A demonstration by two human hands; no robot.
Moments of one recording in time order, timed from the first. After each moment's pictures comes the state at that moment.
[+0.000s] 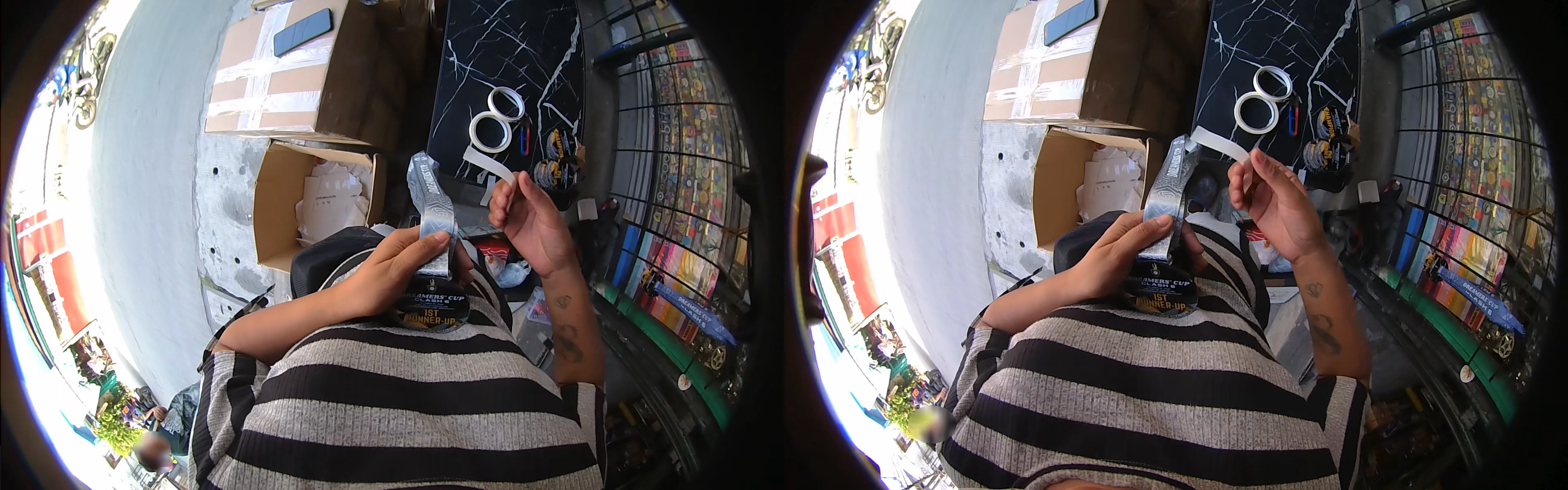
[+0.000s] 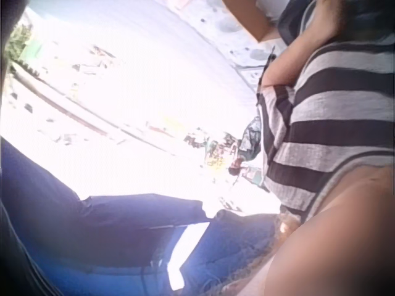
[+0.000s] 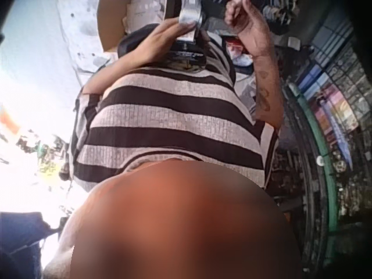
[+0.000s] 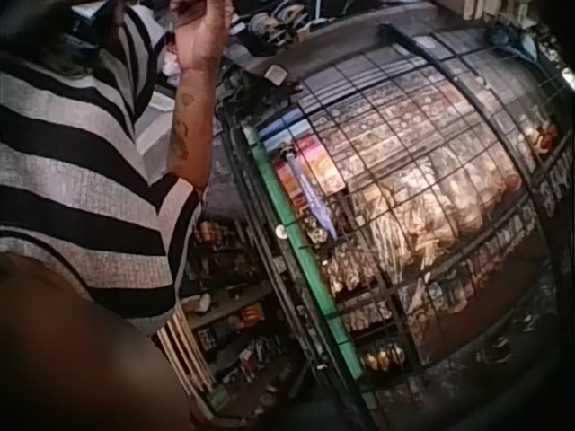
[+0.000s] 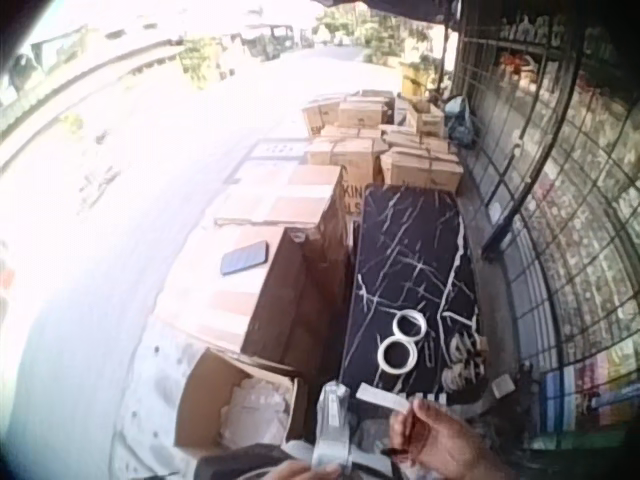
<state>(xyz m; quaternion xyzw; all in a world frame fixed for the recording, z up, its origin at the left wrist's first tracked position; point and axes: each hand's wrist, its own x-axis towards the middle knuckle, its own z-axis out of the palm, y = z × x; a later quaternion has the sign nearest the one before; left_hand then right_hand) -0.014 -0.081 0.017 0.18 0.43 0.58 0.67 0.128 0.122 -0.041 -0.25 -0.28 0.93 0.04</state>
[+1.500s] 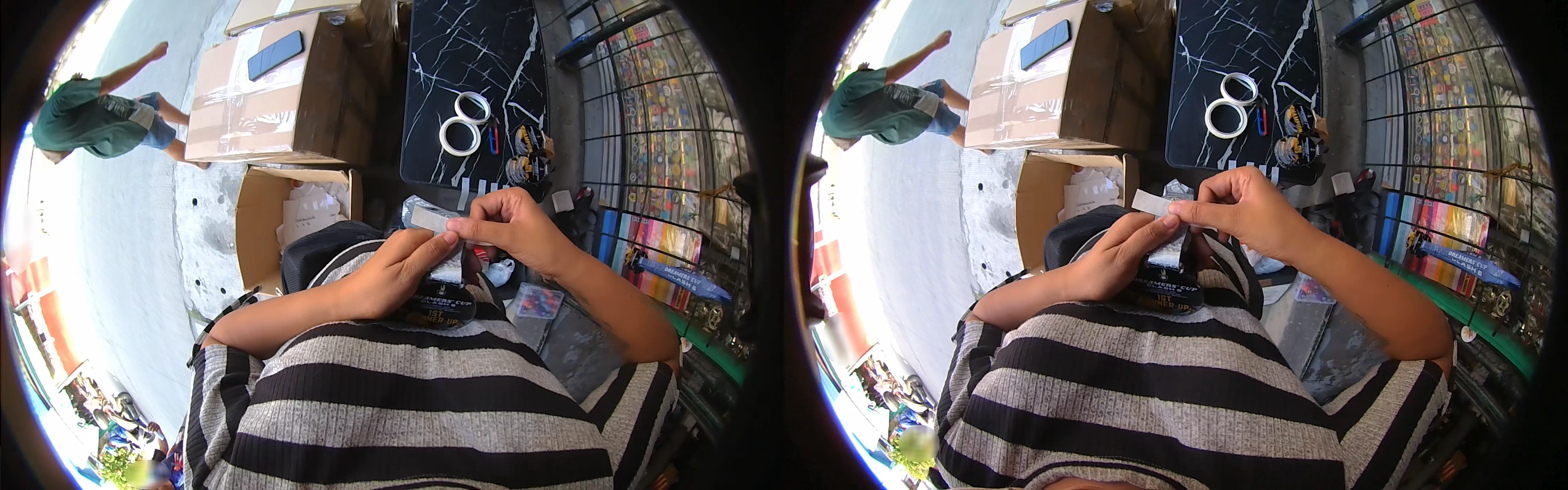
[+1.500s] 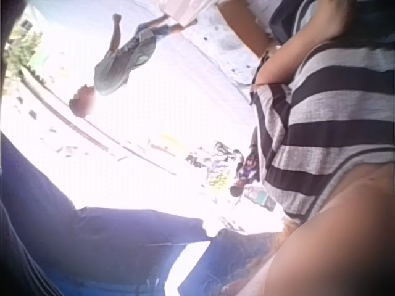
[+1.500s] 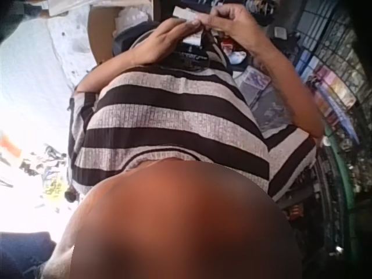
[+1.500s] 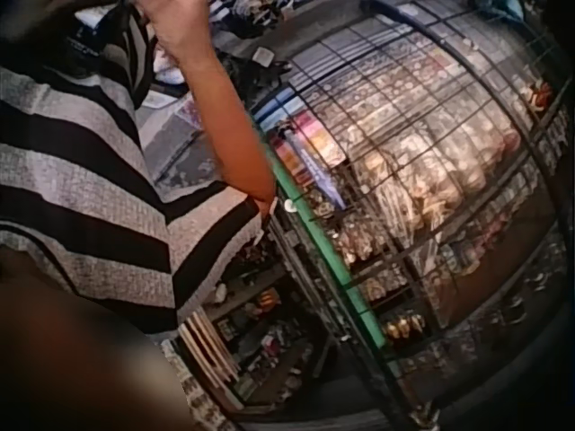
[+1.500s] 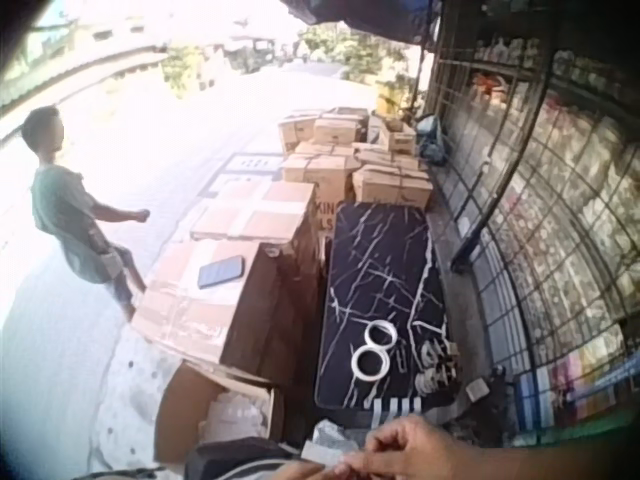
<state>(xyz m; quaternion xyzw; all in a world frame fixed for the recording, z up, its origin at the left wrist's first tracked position) -0.017 -0.072 0.044 0.20 0.55 0.44 0.68 0.109 0.104 0.044 -0.25 -0.62 0.73 -0.14</state>
